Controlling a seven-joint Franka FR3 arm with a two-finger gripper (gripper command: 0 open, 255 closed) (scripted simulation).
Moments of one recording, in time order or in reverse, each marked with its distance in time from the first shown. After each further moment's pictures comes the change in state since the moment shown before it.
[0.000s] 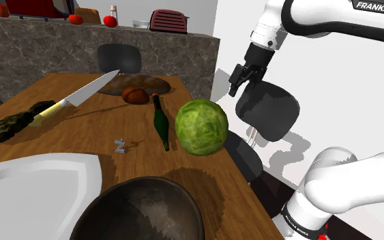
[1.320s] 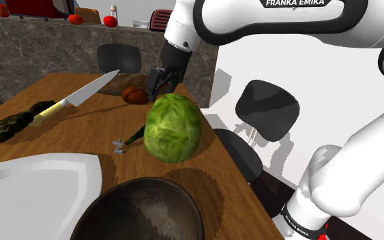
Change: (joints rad) arm 0.175 0.522 0.244 0.326 0.032 0.335 0.001
